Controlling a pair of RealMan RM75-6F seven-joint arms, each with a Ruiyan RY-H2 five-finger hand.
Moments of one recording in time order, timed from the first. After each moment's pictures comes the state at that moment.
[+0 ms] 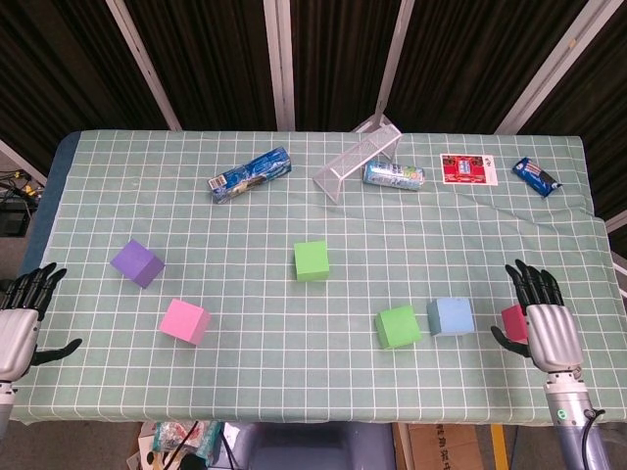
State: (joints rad) left arm -0.11 -1.13 -0.04 -1.64 1.48 1.44 0.01; right arm 0.17 -1.25 0.10 -1.55 -1.46 1.42 0.01
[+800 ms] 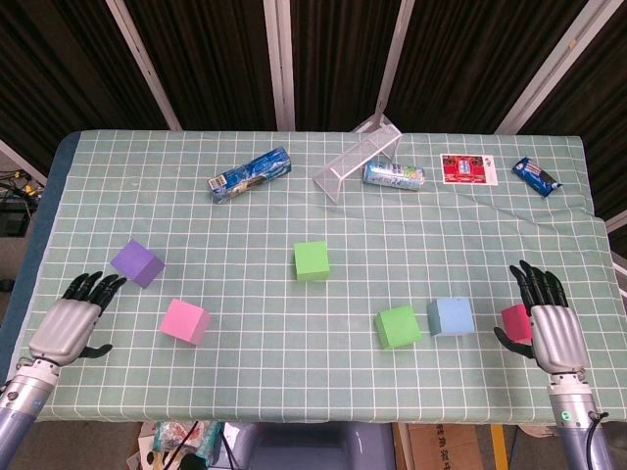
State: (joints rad) left arm -0.28 -1.09 -0.03 -1.73 1.42 1.12 0.31; right arm 0.16 -1.24 0.10 -1.57 -1.44 1.41 0.02
